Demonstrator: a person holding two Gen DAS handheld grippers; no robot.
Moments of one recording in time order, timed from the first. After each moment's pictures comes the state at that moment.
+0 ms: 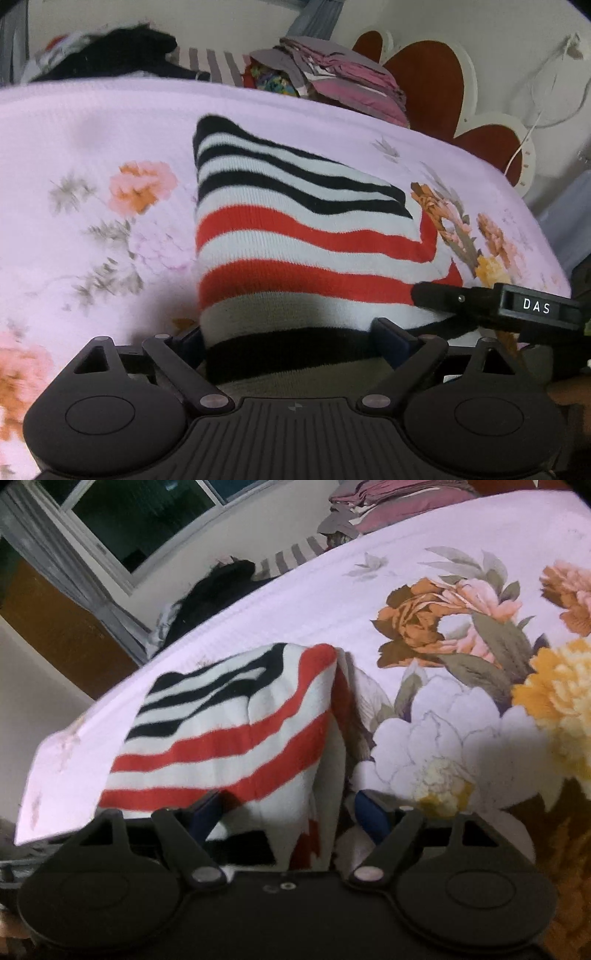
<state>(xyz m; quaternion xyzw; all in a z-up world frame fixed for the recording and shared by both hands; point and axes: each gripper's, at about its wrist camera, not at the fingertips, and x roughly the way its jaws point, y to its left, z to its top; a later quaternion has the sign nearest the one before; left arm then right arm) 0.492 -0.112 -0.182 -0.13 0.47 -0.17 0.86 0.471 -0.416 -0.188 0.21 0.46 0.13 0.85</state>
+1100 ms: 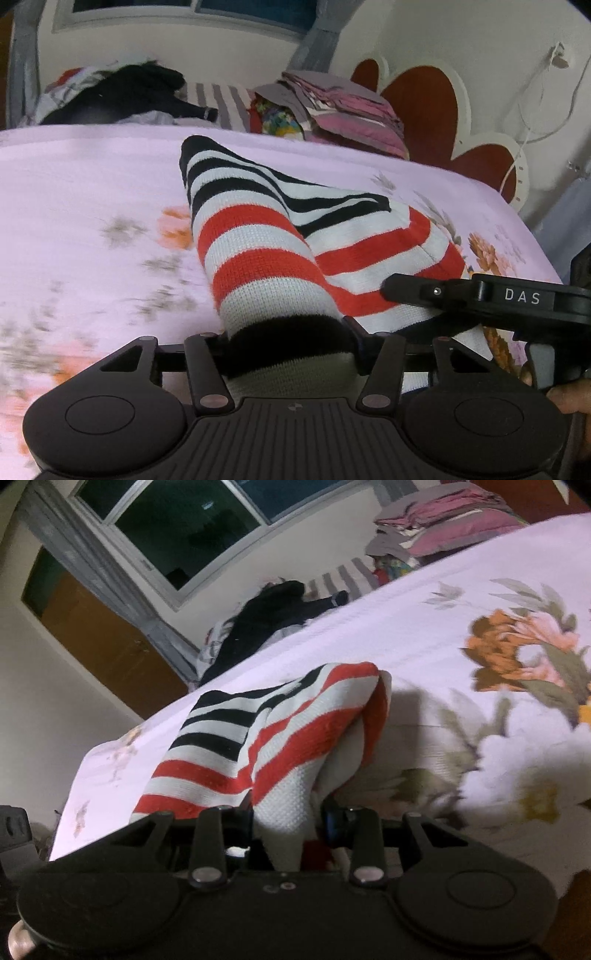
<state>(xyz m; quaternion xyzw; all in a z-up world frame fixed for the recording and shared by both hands) 0.459 -0.074 -0.134 -0.11 0.42 -0.15 0.89 0.460 -0.349 -0.145 0.22 0.42 0.19 0.86</state>
